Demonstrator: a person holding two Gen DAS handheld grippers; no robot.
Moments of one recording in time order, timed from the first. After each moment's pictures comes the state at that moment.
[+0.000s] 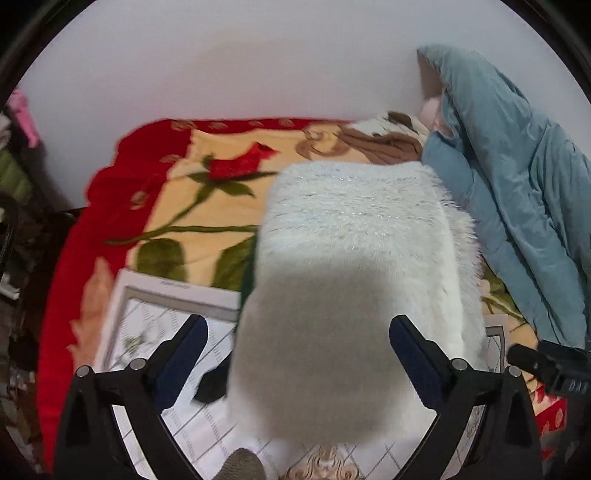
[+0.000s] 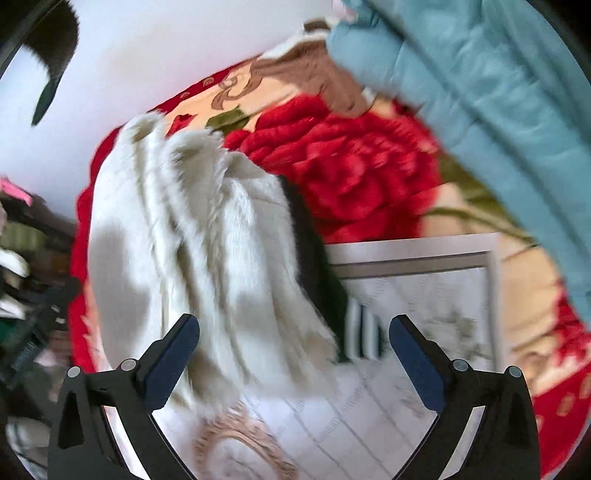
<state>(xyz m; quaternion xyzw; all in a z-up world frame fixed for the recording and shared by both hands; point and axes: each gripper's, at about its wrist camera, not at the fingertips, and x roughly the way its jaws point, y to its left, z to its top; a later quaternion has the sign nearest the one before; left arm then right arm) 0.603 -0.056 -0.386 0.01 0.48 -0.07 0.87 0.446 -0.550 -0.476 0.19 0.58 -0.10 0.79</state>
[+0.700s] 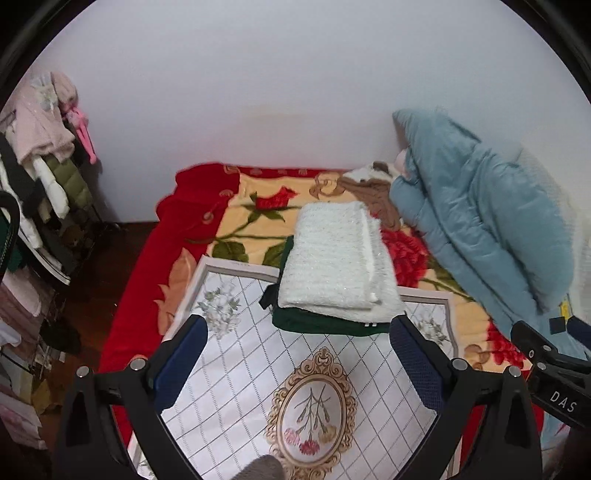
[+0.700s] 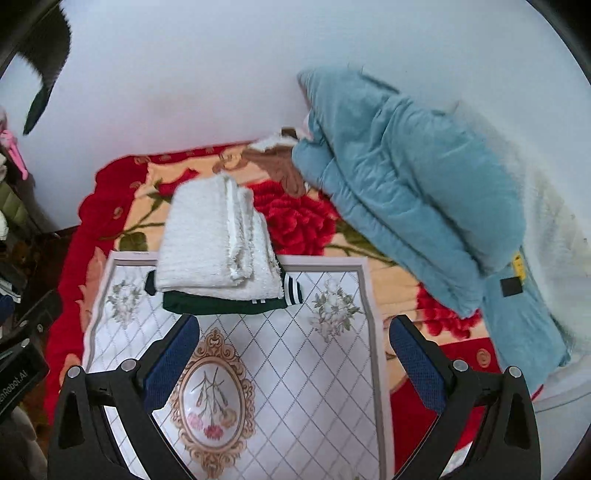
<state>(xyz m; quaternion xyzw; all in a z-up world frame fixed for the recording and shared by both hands) 0.344 -0.015 -0.170 0.01 0.41 -0.04 0.91 0.160 -0.428 -0.201 0.04 0.46 -0.20 0.86</state>
